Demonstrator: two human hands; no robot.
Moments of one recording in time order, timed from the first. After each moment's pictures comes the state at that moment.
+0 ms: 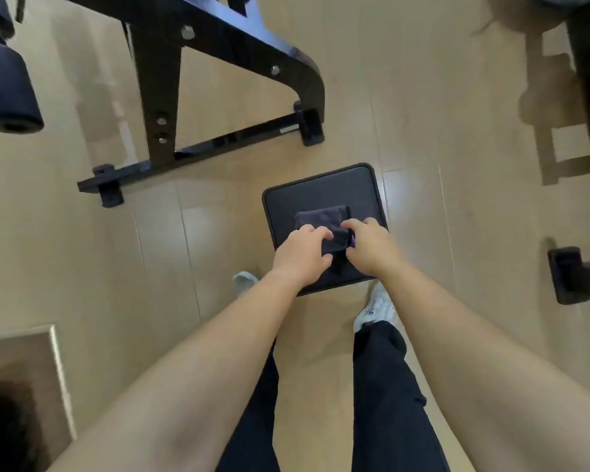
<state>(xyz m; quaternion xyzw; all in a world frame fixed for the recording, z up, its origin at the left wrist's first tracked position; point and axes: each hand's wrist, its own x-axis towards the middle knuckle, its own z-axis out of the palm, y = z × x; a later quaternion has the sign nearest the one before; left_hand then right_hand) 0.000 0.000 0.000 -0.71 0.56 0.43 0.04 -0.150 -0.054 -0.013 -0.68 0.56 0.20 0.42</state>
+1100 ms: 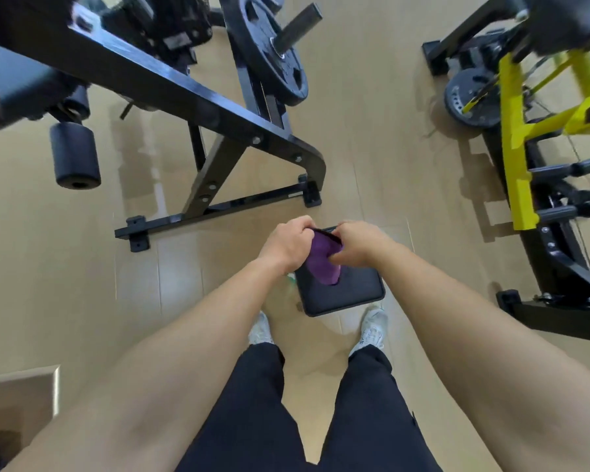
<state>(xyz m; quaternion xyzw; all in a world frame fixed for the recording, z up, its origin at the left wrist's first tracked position) 0.095 -0.029 0.219 -0.72 0.47 0.48 -0.14 -0.058 -0.090 0.229 -0.77 0.46 0.26 0.35</state>
